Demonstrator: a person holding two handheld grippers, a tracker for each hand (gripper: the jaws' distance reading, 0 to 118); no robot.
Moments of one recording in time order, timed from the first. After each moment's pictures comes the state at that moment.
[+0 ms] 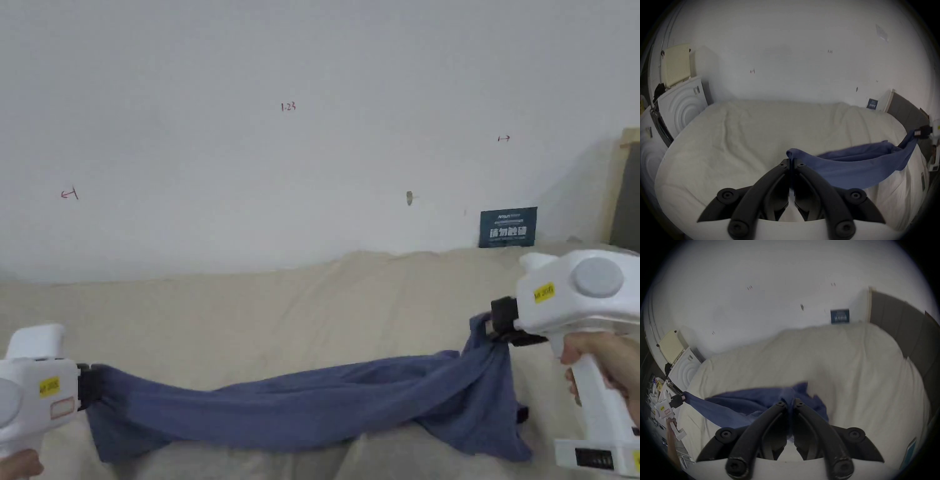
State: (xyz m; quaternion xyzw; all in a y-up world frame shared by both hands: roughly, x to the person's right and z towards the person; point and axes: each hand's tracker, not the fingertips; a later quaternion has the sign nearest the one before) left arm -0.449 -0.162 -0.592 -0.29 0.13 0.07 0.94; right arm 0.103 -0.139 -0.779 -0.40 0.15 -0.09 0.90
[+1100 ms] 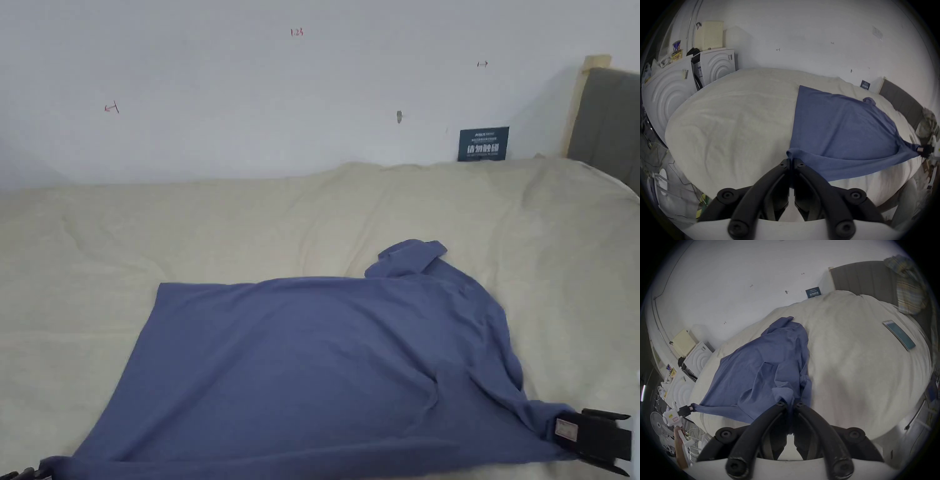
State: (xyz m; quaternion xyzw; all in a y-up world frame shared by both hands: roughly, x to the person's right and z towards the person) left arm -0.366 -0.240 -0.155 -0.33 0.17 0.10 0.92; right arm 0.227 -0.228 -0.309 -0.39 0.14 -0.16 0.90
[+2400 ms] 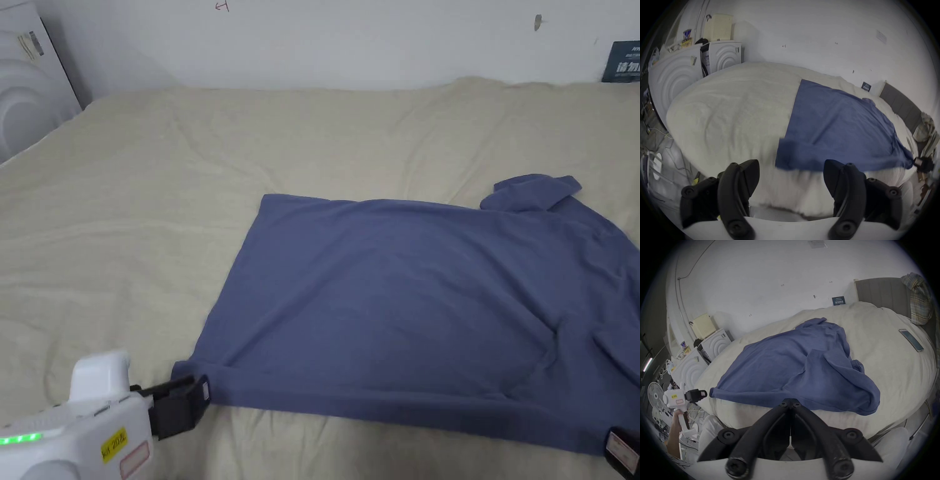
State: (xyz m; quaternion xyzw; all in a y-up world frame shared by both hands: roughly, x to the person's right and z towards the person) left arm -0.367 -0.271 -0.136 -0.32 0.17 0.16 0.92; right arm 0.155 -0.251 -0.242 -0.34 0.22 -0.11 0.91
